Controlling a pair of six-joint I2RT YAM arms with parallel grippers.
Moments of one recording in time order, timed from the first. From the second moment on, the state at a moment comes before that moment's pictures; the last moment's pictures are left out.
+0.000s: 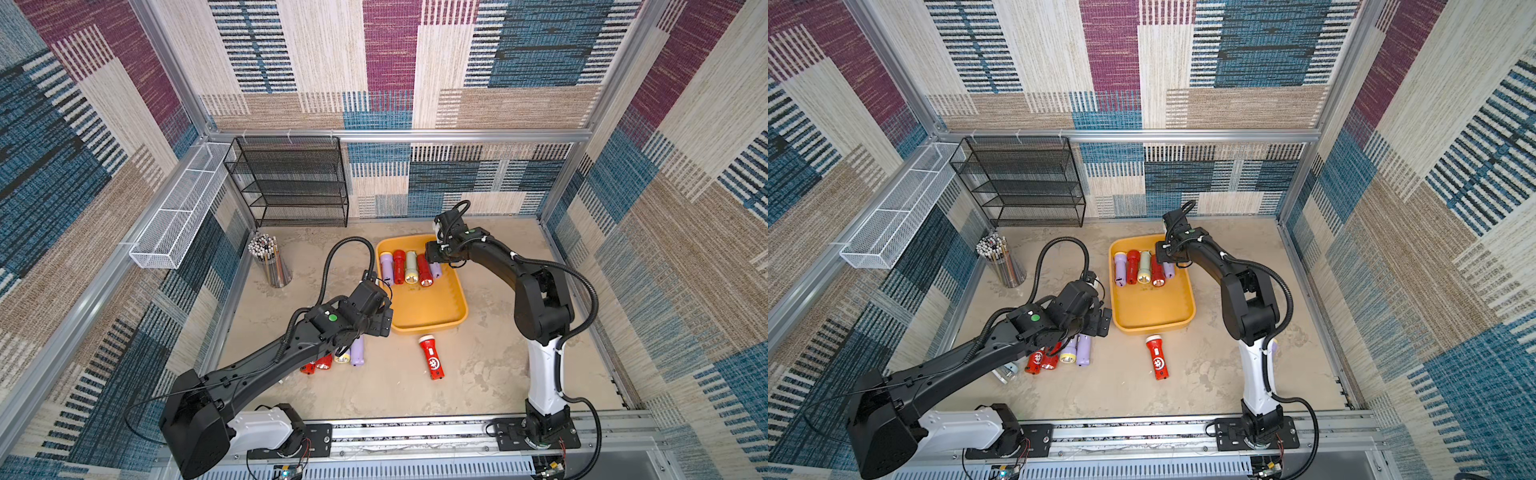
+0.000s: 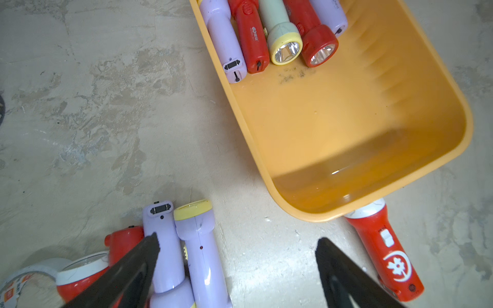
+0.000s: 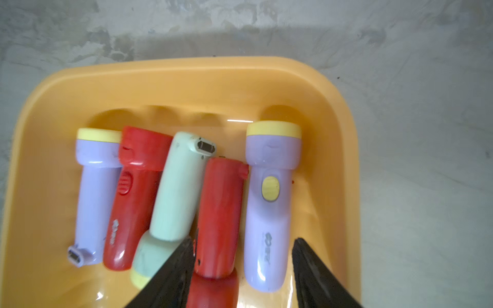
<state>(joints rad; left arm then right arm) -0.80 1.25 0.97 -0.65 -0.30 -0.44 0.37 2.07 1.72 -0.62 -0.05 0.26</state>
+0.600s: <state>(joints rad) -0.81 1.09 0.87 -0.67 -0.25 -0.51 0.64 1.54 1.26 -0.62 -0.06 0.32</state>
